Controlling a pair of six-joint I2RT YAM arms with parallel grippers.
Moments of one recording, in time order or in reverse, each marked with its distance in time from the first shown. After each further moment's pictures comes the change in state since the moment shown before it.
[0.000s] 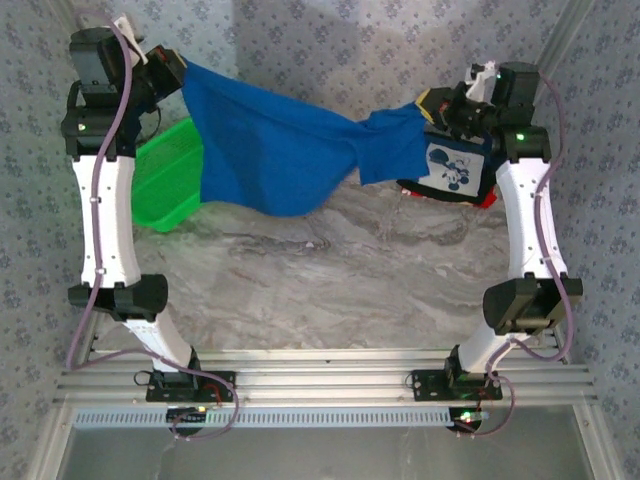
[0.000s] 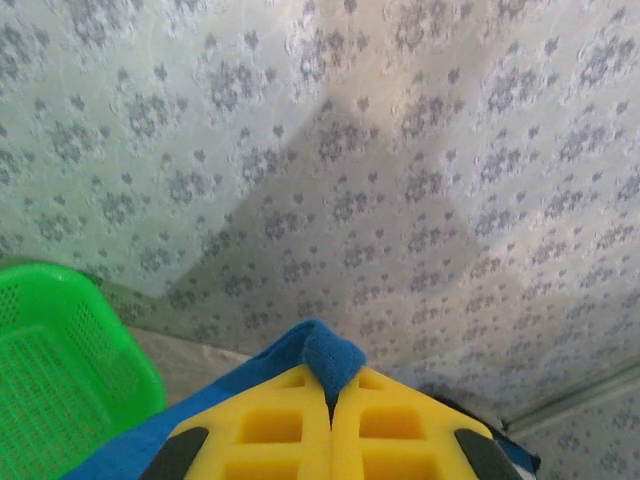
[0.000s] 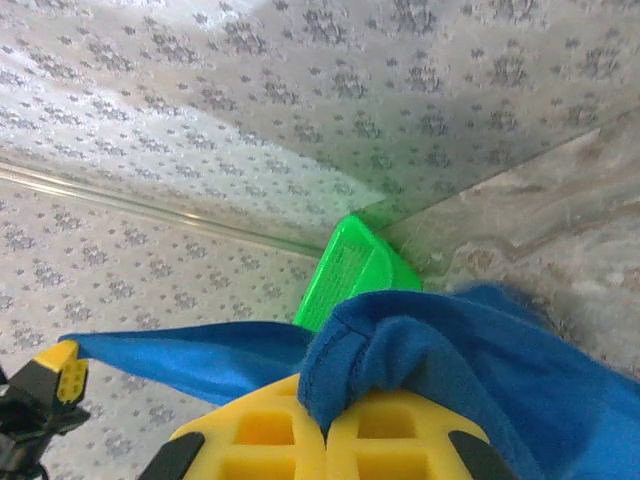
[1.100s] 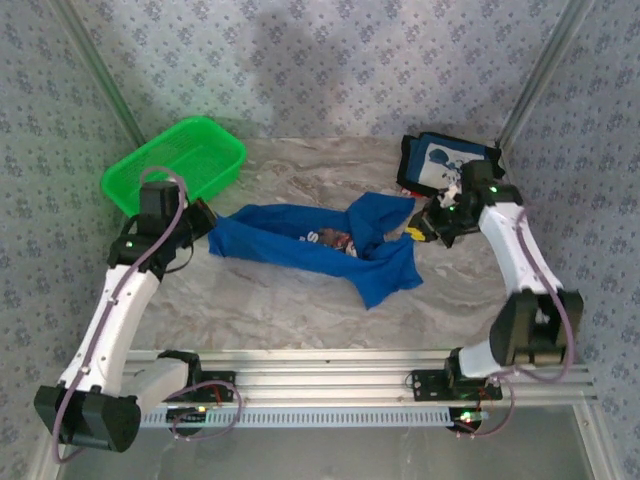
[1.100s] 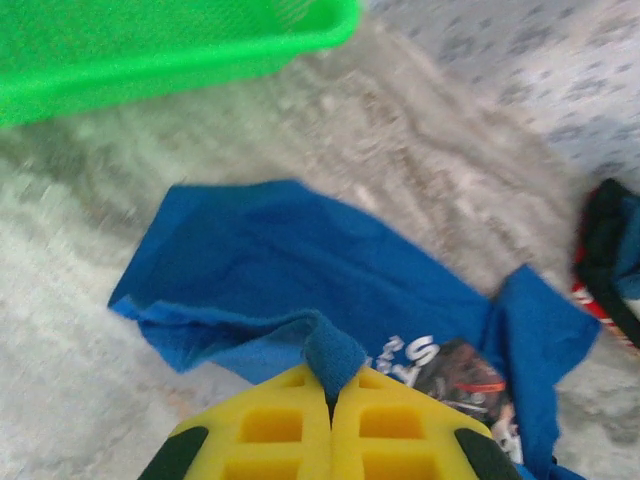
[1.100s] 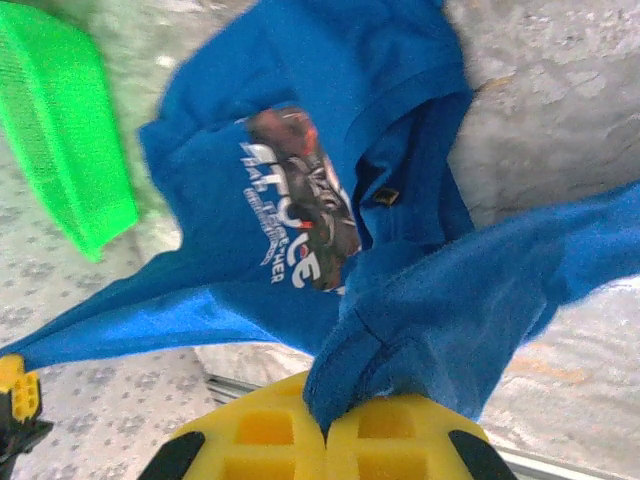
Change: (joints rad) left arm -0.108 -0.726 -1.419 0.211 -0.156 -0.122; right arm 0.025 -0.141 -0.665 -0.401 0.077 -0.281
